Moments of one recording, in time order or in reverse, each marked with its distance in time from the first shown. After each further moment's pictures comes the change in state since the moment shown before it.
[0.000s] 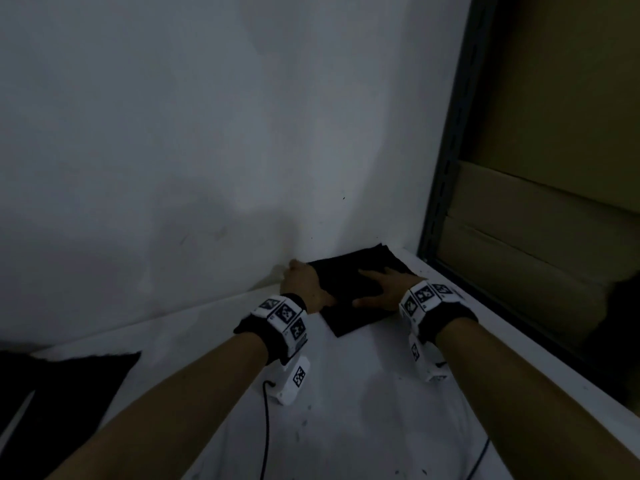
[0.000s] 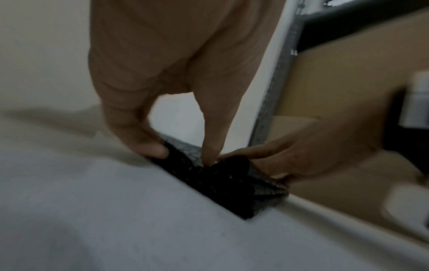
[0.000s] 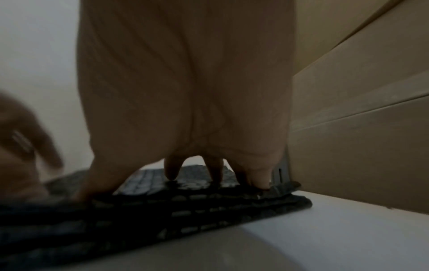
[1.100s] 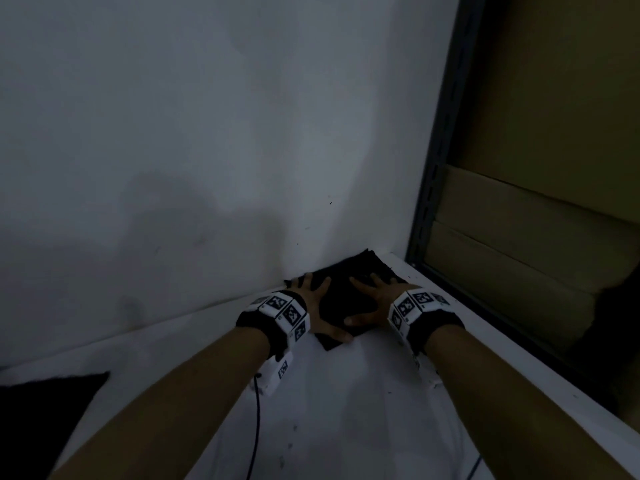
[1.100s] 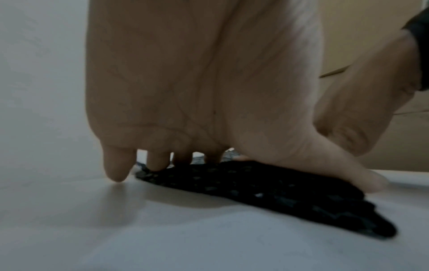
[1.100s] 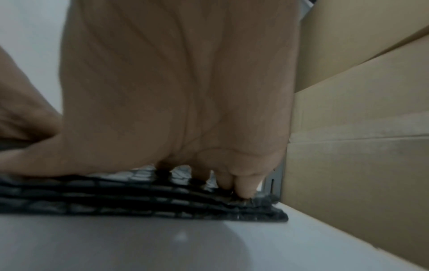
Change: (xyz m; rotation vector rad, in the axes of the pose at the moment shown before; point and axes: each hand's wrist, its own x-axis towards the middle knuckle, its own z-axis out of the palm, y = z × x) left_hand 0.024 -0.002 0.018 0.635 -0.380 0.273; right_hand -0.012 0.004 -0.006 -0.072 -0.125 -0.006
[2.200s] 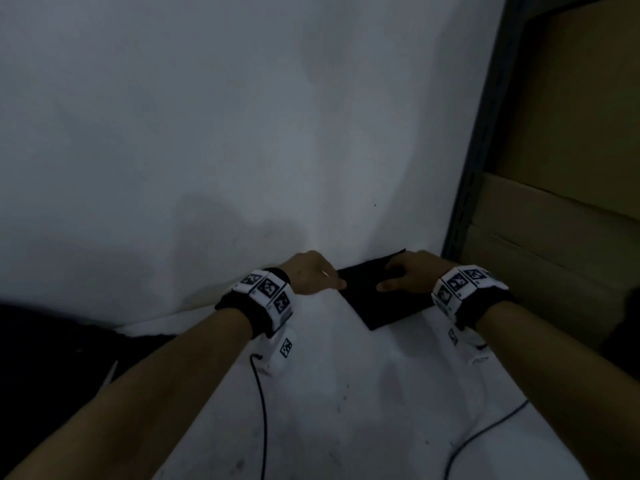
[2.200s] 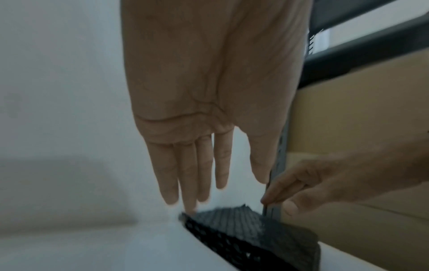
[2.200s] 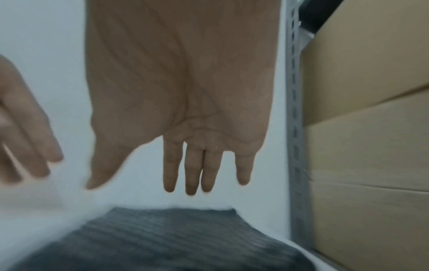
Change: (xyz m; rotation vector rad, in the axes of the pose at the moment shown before) left_hand -0.105 -0.057 -0.053 -0.465 0.156 0.053; right_hand -0.056 -0.042 -0.046 0.050 0.223 -0.132
